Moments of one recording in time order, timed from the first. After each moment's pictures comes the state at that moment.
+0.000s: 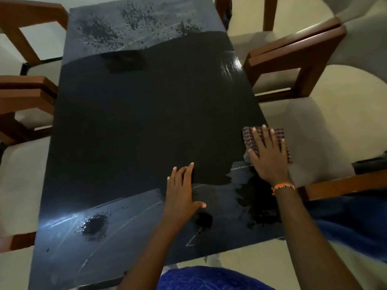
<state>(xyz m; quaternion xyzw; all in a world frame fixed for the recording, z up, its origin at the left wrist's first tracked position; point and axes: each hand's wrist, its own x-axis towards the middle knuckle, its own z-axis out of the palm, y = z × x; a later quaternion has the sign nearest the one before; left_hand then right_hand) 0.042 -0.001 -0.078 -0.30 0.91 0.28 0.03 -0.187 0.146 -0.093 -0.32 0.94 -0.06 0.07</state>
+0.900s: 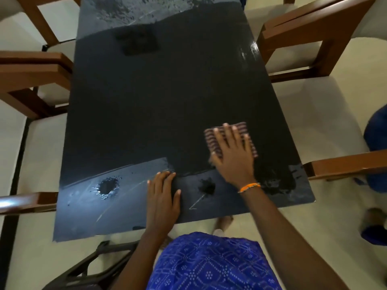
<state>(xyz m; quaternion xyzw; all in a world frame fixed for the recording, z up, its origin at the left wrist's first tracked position) 0.147 0.030 -0.085 -0.37 0.90 0.22 -0.05 -0.071 0.114 -0.096 -0.42 0.90 -0.09 0.06</state>
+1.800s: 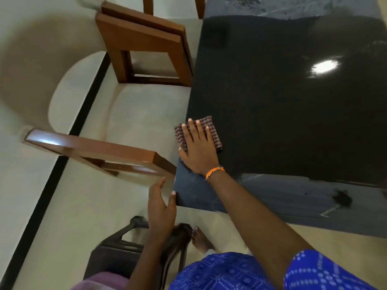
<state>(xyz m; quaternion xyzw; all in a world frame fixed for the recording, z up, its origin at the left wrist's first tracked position) 0.409 -0.111 -0.076 -0.61 0.66 0.39 -0.19 0.235 -0.178 -0.095 -0.62 0.77 -0.05 0.13</state>
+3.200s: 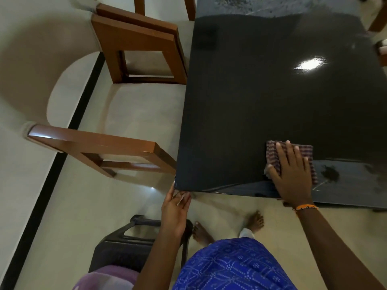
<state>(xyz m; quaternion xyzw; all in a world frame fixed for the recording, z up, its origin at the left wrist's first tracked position) 0.417 -0.076 -0.110 -0.54 0.12 0.77 -0.31 0.134 0.044 -0.089 -0.41 0.91 -0.04 0.07</state>
